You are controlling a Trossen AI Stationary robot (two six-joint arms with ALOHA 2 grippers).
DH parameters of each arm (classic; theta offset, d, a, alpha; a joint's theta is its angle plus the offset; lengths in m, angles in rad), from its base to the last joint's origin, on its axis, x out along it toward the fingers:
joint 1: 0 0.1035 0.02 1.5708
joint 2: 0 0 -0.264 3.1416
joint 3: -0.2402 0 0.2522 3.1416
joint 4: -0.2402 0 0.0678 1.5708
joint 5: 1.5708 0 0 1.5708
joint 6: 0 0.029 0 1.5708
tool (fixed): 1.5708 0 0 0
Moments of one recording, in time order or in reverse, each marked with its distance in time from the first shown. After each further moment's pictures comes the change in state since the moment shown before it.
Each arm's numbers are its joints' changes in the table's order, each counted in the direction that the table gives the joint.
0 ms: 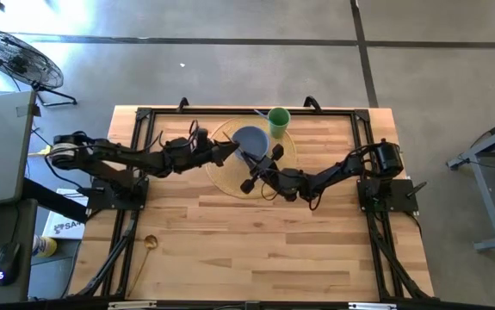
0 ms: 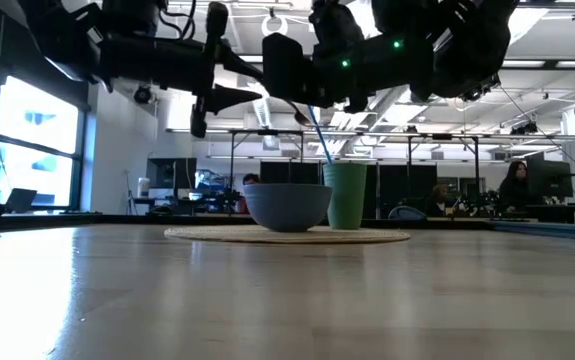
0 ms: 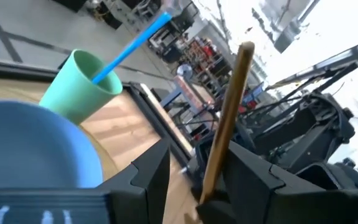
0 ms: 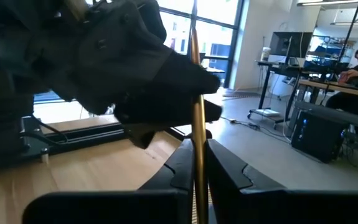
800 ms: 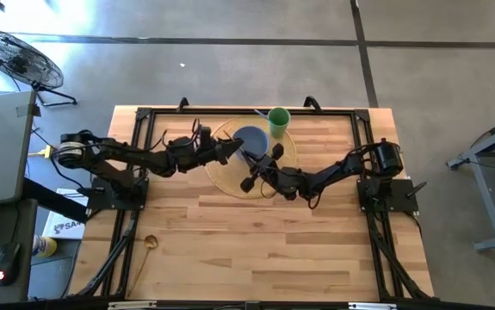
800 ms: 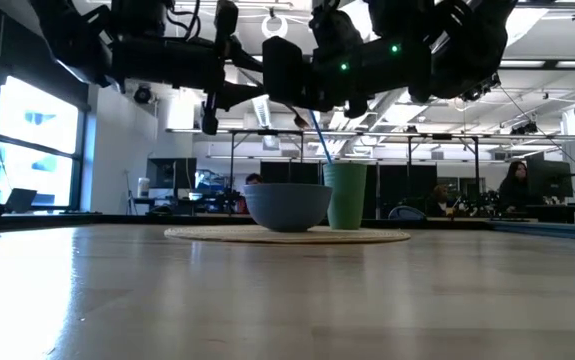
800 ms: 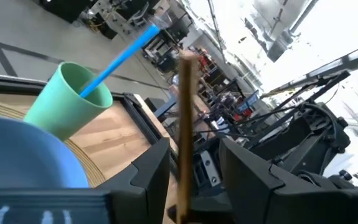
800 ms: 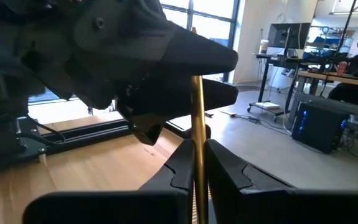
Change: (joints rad) left arm 0.000 -0.062 -0.044 0.067 -0.013 0.016; right arm -0.015 0.000 -0.001 -0.029 -0.001 0.054
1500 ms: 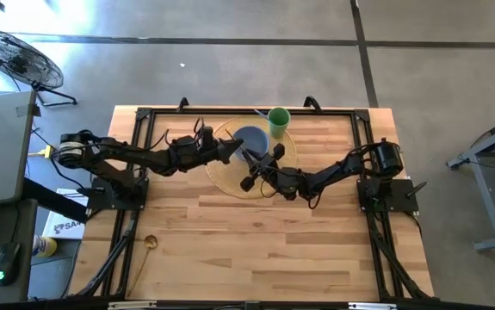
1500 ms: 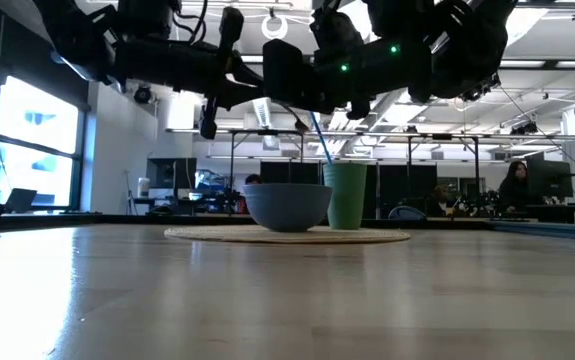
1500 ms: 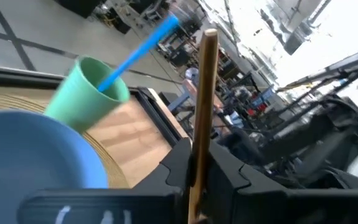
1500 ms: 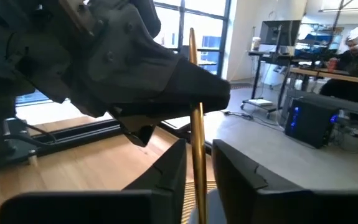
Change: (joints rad) left arm 0.021 0.000 -0.019 -0.084 -0.014 -0.001; right arm 0.000 0.004 0.000 -0.010 0.037 0.011
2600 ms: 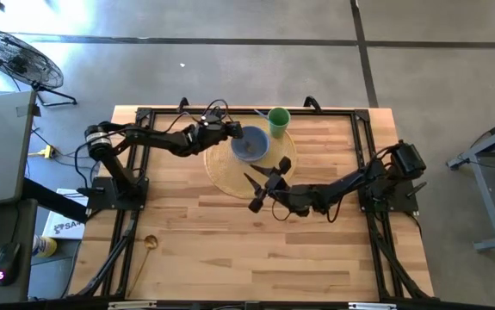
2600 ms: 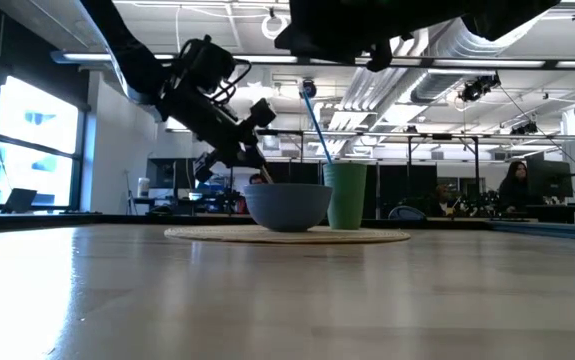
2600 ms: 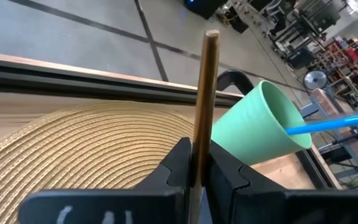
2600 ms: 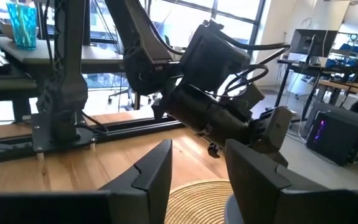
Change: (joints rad) left arm 0.235 -0.245 -0.214 -0.357 -0.095 -0.026; right arm 0.194 0.164 0.000 -0.201 0.072 -0.040
